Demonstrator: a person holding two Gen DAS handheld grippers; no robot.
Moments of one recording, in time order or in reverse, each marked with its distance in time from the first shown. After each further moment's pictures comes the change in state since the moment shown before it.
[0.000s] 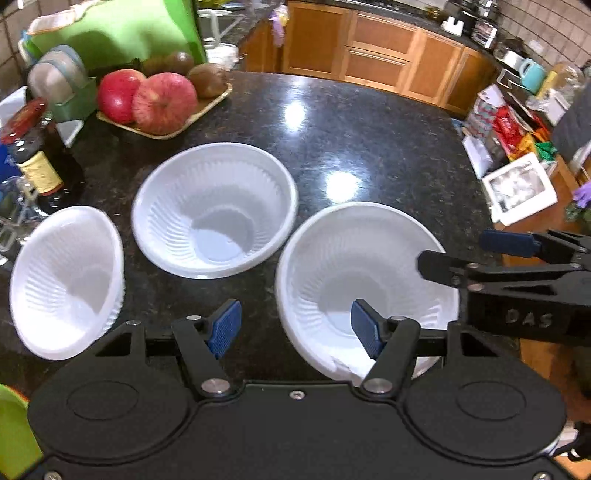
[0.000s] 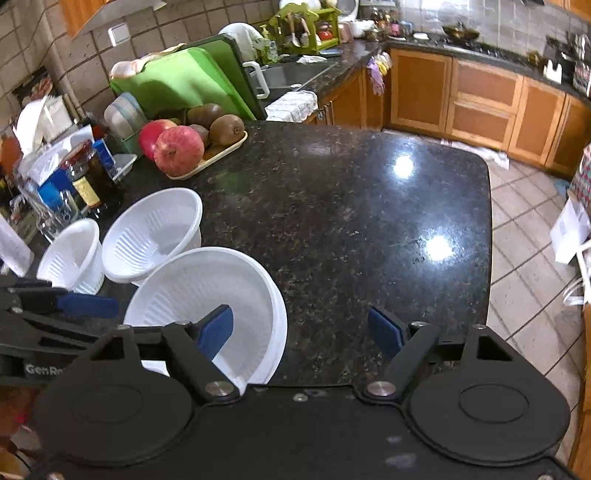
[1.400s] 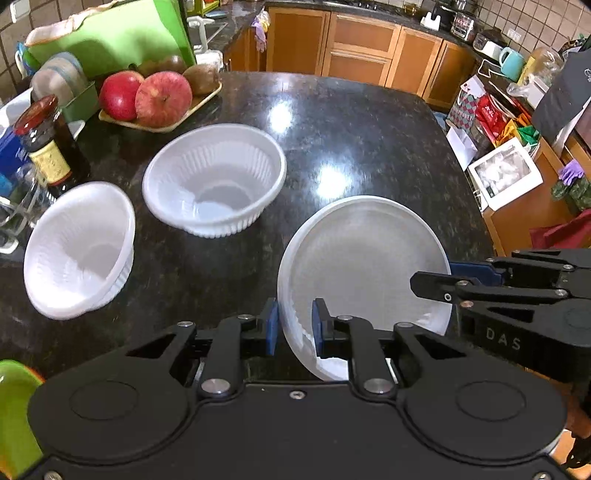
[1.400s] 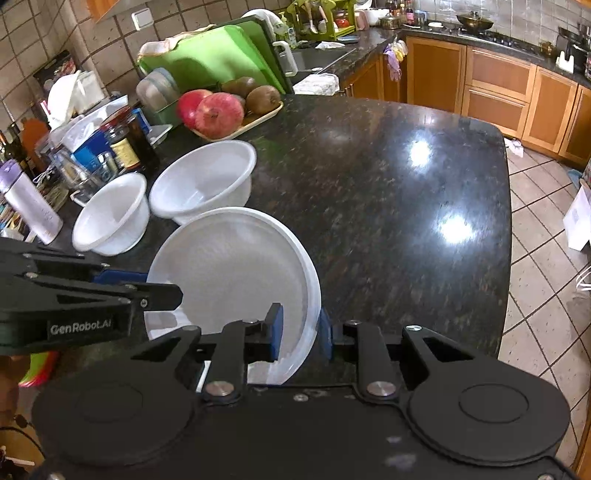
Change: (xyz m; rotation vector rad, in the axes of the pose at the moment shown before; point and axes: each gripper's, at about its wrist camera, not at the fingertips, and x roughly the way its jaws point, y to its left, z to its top) left arm -0.023 0.003 -0.035 0.052 -0.018 -0.011; right arm -0.034 0.029 -0.053 0.019 0.050 0.077
